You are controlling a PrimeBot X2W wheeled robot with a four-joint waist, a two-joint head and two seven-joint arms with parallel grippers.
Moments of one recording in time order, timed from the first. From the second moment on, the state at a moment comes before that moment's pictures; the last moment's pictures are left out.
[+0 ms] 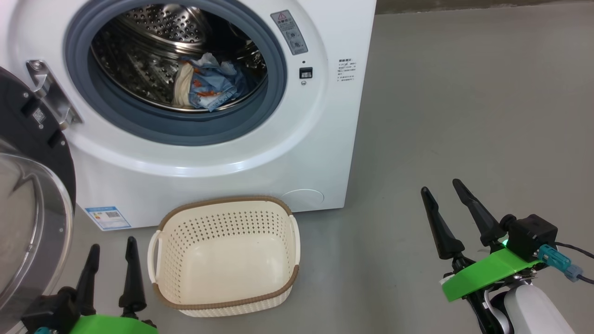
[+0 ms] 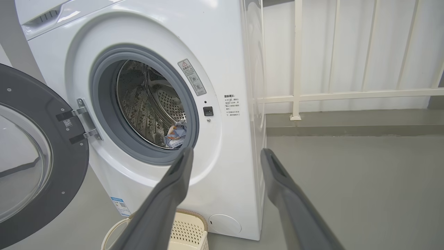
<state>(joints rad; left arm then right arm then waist) -0.02 0.11 -0.03 0.12 -0.41 -0.05 -0.26 -0.23 -0.19 0.16 0.23 0.38 0.13 -0.26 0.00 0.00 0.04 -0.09</state>
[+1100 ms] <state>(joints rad) -0.02 0.10 -0.02 0.14 -0.39 -0.04 -0.26 -0.22 -0.19 0.19 0.24 0.39 0.13 -0.26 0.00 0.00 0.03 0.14</state>
